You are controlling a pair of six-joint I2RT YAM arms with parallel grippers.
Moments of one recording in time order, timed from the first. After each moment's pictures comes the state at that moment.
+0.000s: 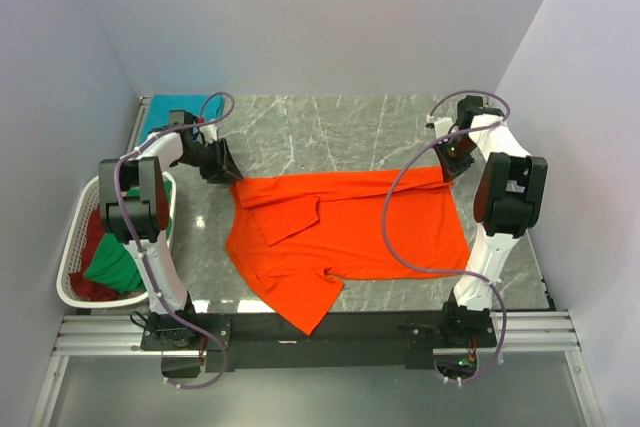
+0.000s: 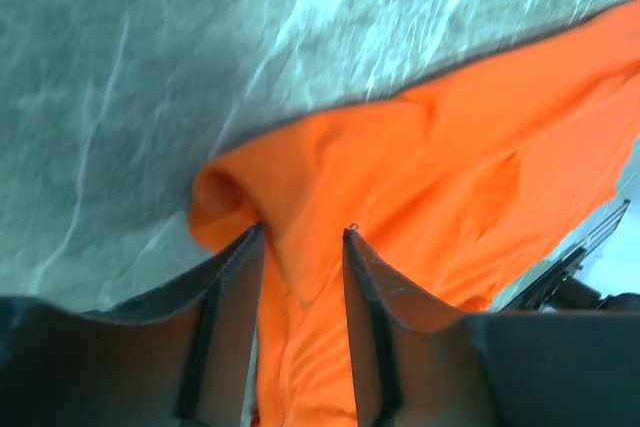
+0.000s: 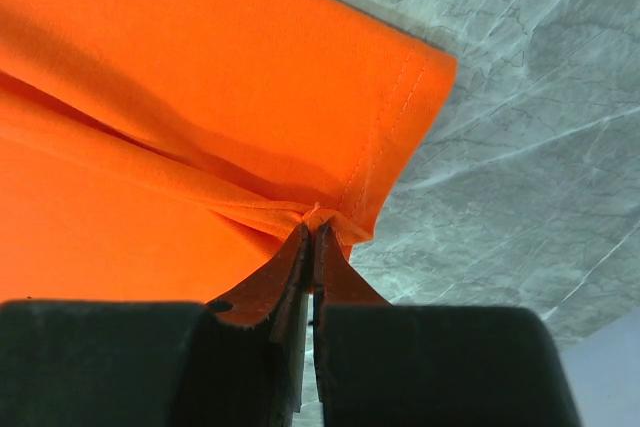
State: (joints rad) left arm 0.07 1.97 1.38 -0.64 0.64 -0.15; right arm -0.14 2.03 1.62 -0.98 -0.15 -0.56
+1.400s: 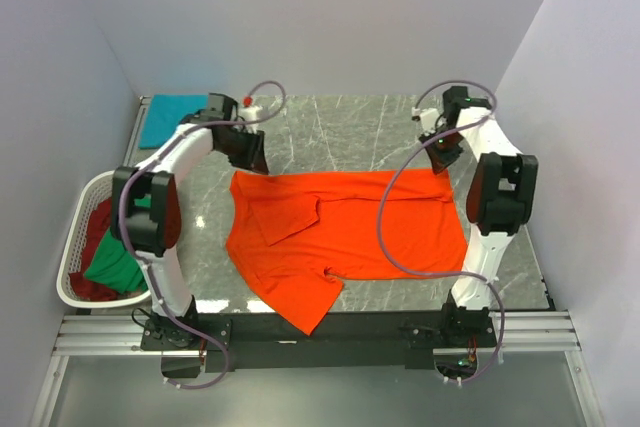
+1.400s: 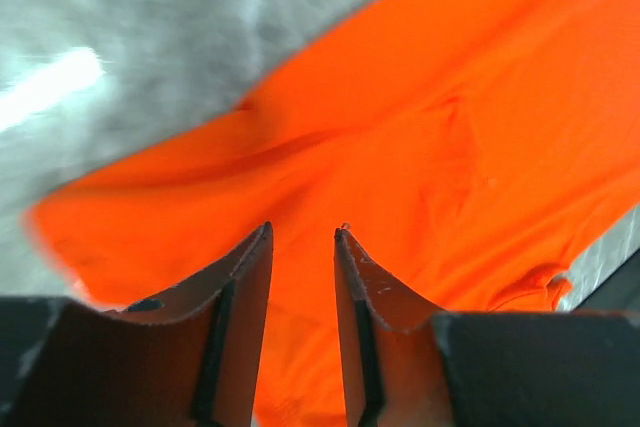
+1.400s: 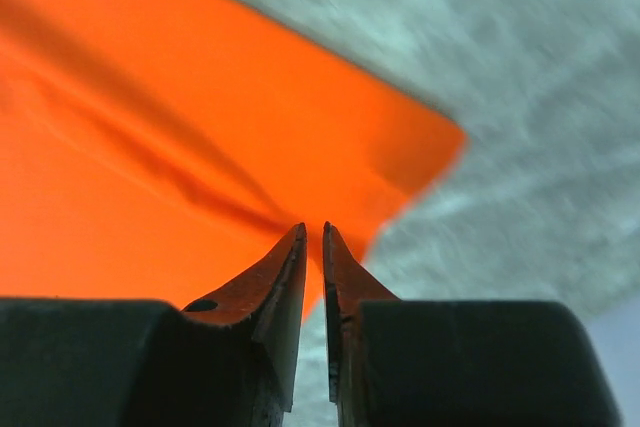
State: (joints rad) left arm -0.15 1.86 1.48 -0.68 0.53 0.07; right arm -0.06 2.03 1.72 -1.03 -0.13 -0.57
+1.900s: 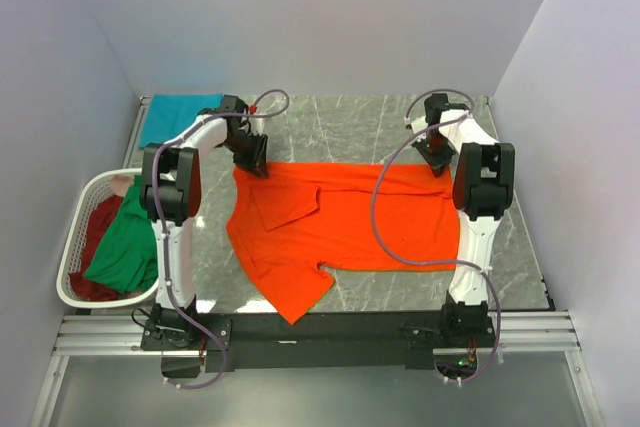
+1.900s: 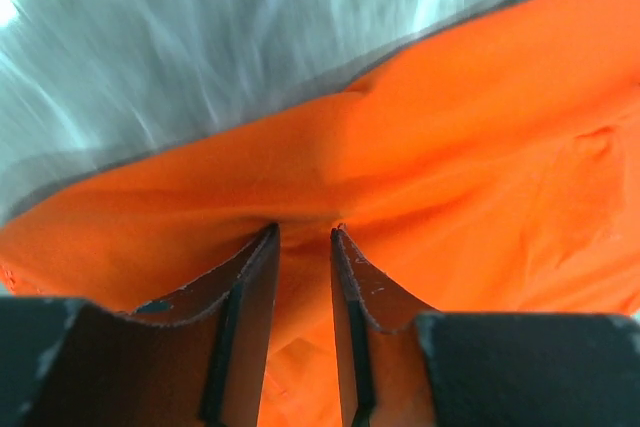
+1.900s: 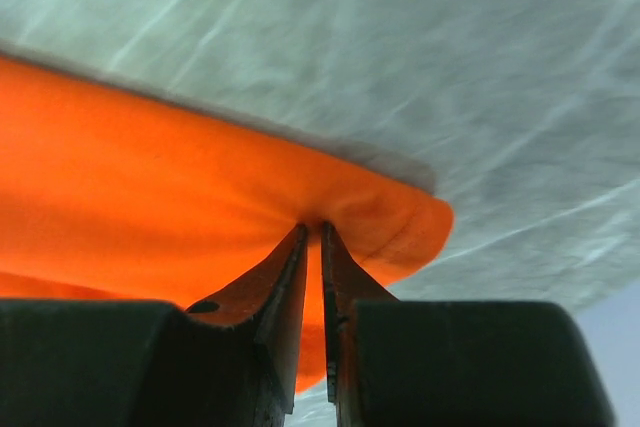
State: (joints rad) left arm -0.16 2.21 1.71 -0.77 0.43 0.06; right arm 0.00 2.24 1.79 -0.95 0.10 -0.50
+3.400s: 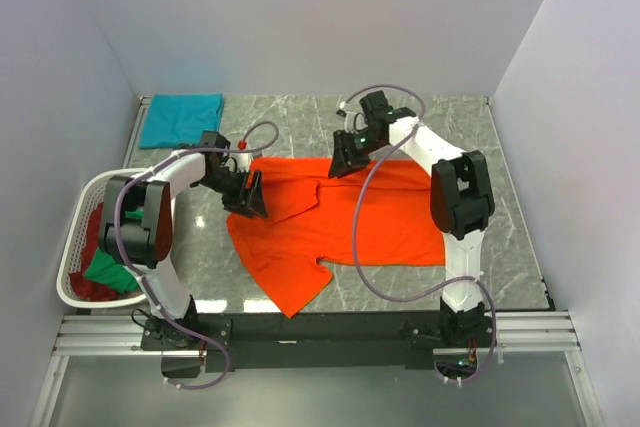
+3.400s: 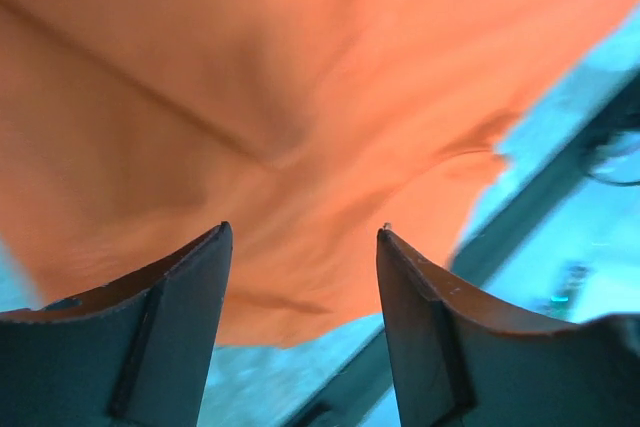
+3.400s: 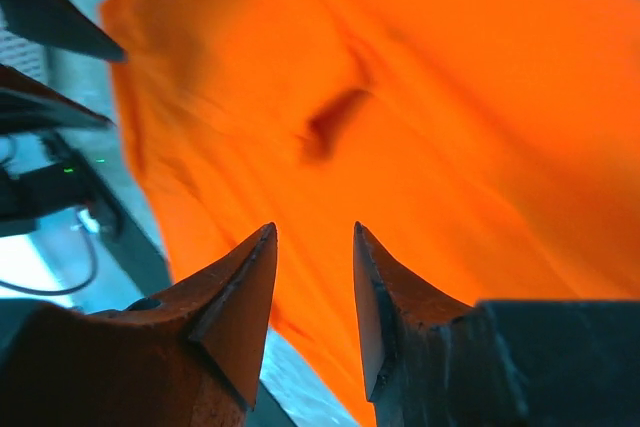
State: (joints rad) left arm -0.14 1.78 1.17 -0.78 0.64 0.12; right arm 0.34 2.09 1.71 -0.78 -0.66 0.09
